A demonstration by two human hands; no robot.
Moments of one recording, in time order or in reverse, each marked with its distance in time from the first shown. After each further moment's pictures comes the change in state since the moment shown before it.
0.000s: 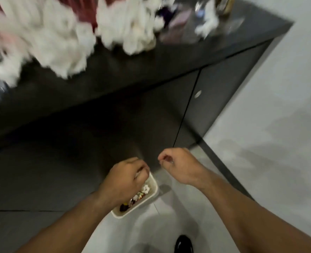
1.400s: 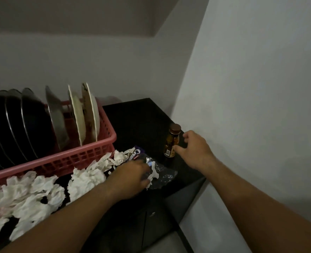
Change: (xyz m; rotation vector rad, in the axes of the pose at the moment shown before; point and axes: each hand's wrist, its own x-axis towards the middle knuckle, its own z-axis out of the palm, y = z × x) left_hand 0.238 0.234 -0.205 0.368 0.115 0.194; right_hand 0.087 -0.107 -0.417 -0.135 0.531 -0.001
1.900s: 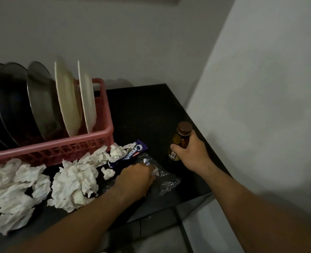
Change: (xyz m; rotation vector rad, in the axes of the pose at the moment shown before) left_hand 0.049 0.004 0.066 0.108 0.015 -0.329; right_hand 0.067 0.029 0.049 0.335 -0.241 0.045
